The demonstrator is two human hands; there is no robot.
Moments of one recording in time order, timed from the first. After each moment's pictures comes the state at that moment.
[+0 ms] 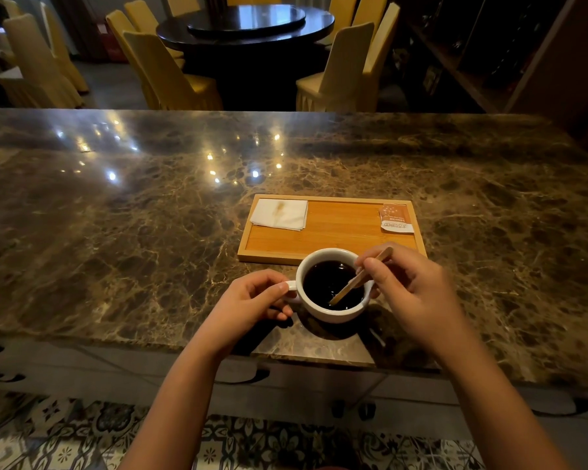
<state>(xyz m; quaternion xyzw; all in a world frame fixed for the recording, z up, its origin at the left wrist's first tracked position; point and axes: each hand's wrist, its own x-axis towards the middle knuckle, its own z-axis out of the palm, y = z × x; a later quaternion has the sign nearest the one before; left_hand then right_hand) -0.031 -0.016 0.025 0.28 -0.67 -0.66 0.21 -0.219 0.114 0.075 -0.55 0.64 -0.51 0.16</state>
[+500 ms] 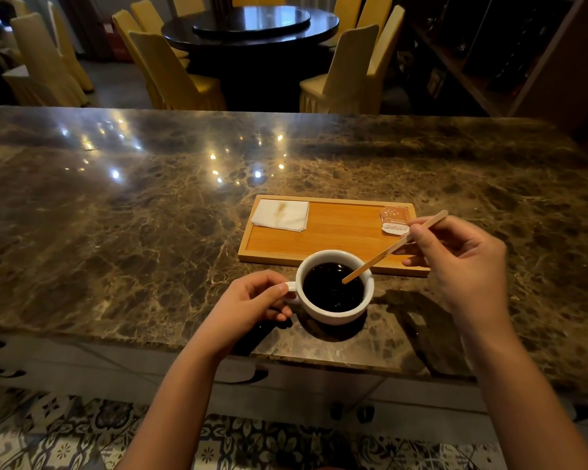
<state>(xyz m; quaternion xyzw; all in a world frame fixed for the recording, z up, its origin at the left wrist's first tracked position) -0.031 -0.015 0.024 0.29 -0.67 -0.65 0.21 -0.251 0.114 0.086 -0.39 0.62 -0.66 0.16</state>
